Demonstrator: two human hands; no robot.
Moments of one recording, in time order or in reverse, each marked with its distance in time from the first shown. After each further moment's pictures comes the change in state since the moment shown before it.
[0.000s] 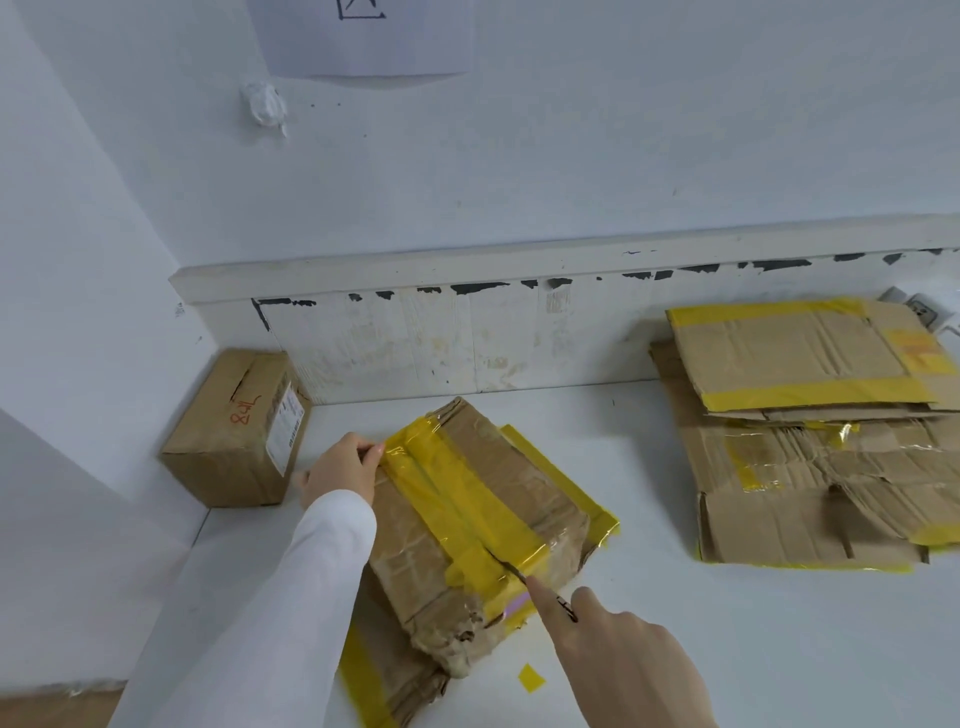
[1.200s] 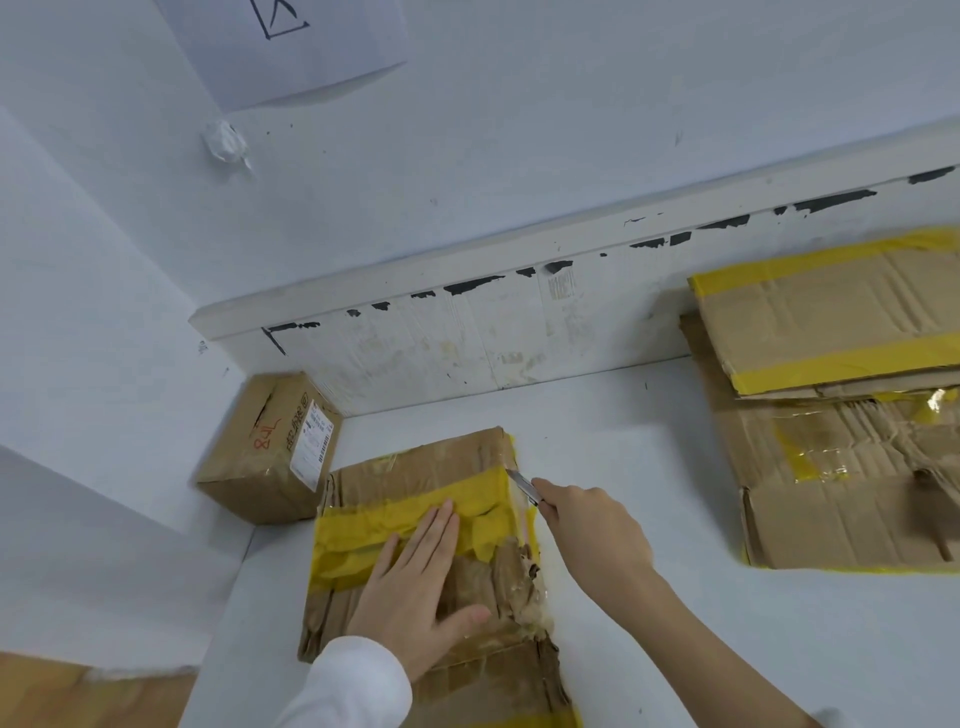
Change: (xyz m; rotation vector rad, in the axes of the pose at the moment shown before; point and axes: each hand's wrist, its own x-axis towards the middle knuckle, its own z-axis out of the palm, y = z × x) left_hand -0.115 0.016 -0.004 0.529 -0.444 0.626; right_hand 0.102 0.062 0.053 0.458 -0.195 0.226
